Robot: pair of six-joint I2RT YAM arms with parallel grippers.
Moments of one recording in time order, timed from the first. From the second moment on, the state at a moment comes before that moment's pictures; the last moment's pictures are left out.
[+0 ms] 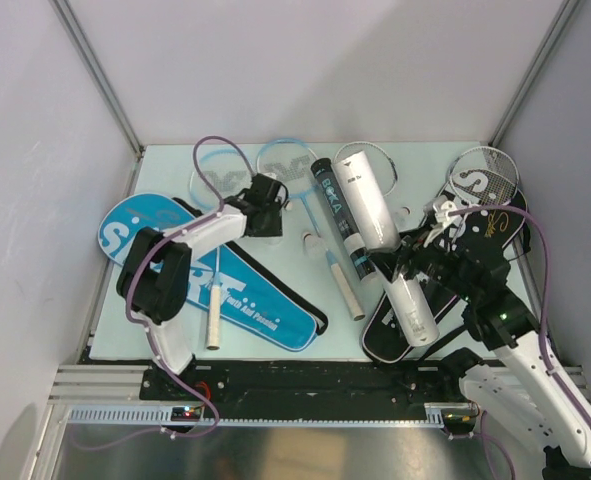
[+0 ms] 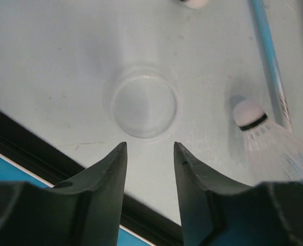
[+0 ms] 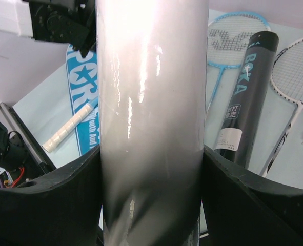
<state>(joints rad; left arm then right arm) -0.47 1.82 1.27 -0.42 -0.16 -0.44 0.47 0.64 0.76 -0.22 -0.33 0.21</state>
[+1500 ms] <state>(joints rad) -0.79 1.80 1.08 -0.04 -0.39 -0.27 0.47 0.45 0.70 -0.29 -0.21 0.31</state>
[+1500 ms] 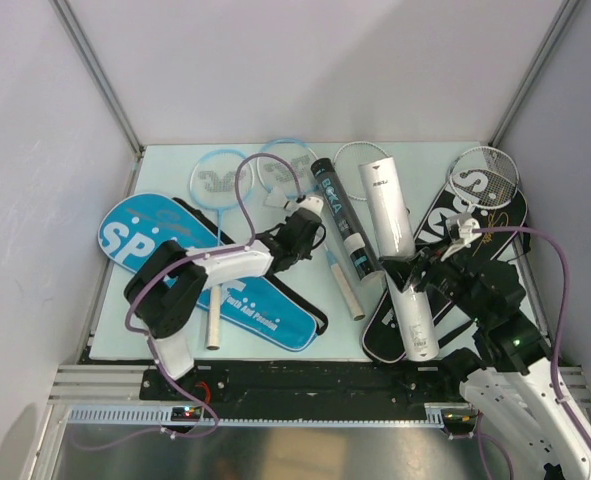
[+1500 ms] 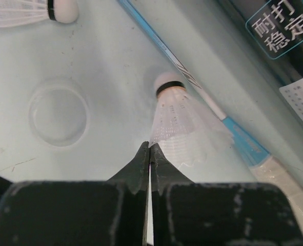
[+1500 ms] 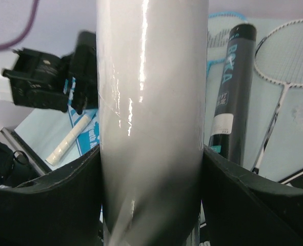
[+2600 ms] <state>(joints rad) -0.15 0.97 1.12 -0.27 0.84 -0.78 0.49 0.89 0.39 0.45 -0.46 -0.35</state>
